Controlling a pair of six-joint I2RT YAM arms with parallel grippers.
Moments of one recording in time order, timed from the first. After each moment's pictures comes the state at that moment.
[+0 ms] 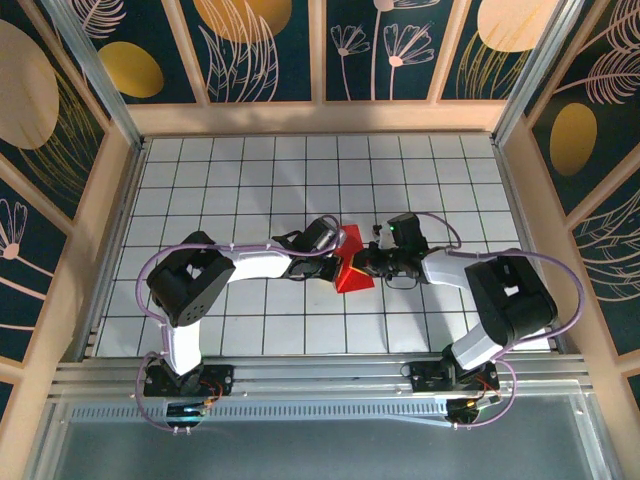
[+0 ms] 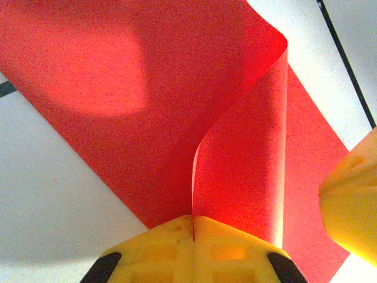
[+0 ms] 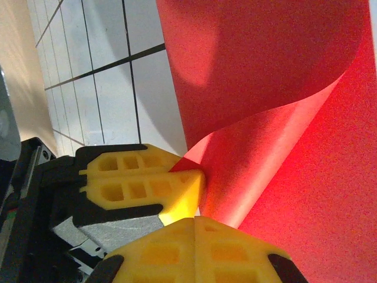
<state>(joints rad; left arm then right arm) -0.84 1.91 1.06 -0.14 0.14 -0.45 0.43 1.56 0.59 0.11 -0.66 0.79</state>
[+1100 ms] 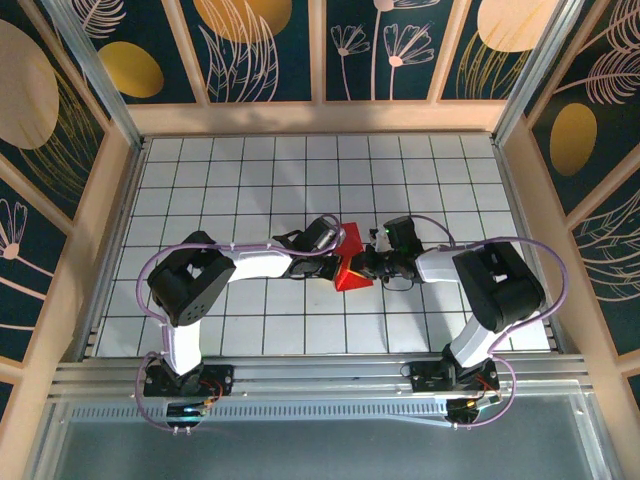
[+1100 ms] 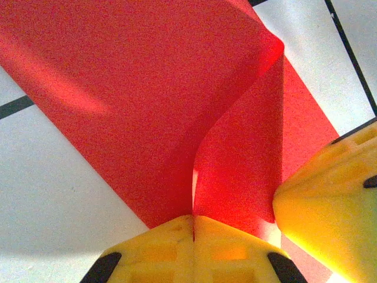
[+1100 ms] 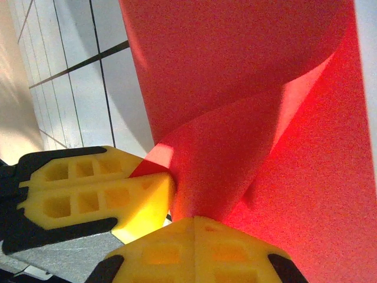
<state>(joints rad) -0.84 1.91 1.07 -0.15 0.10 -0.45 0.44 1.66 0.59 0.18 -0.65 0.79</state>
